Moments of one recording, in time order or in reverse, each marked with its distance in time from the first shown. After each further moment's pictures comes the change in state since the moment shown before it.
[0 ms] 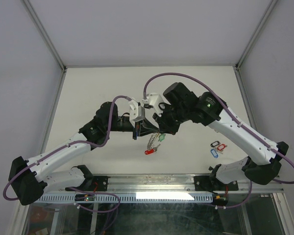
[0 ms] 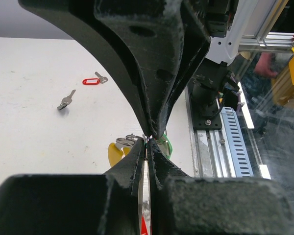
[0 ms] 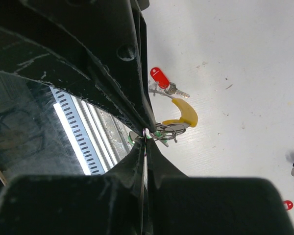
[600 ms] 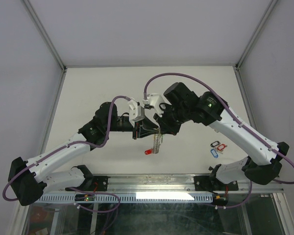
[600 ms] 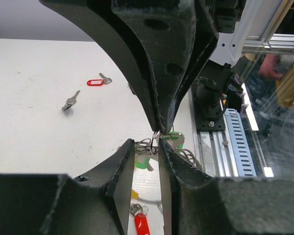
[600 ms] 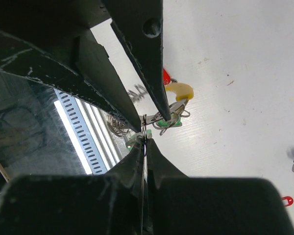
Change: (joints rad) left arm 0.000 -0.009 0.000 0.000 -0.018 0.004; right arm 0.001 0.000 0.019 -0.033 0.003 0.000
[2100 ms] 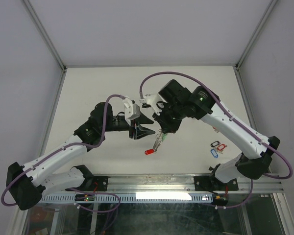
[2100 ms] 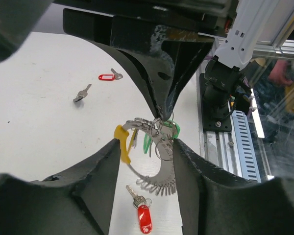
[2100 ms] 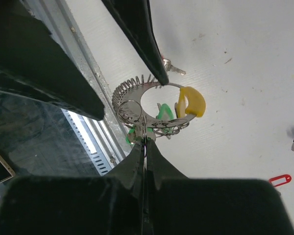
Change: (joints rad) left arm 0.050 -0.064 -0.019 -0.033 -0.022 -0.019; right arm -0.029 0.095 0.075 -0.115 0.040 -0.013
